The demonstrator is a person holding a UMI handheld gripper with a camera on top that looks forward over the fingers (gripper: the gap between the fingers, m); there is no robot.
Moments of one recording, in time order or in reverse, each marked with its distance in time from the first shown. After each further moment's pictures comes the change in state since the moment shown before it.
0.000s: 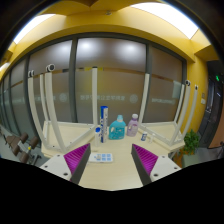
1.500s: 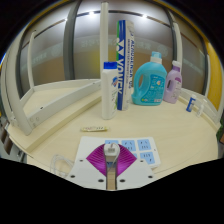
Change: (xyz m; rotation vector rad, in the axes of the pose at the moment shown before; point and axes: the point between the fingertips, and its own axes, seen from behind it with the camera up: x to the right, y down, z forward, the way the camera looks) arm -0.115 0.298 0.484 -0.198 -0.103 -0.013
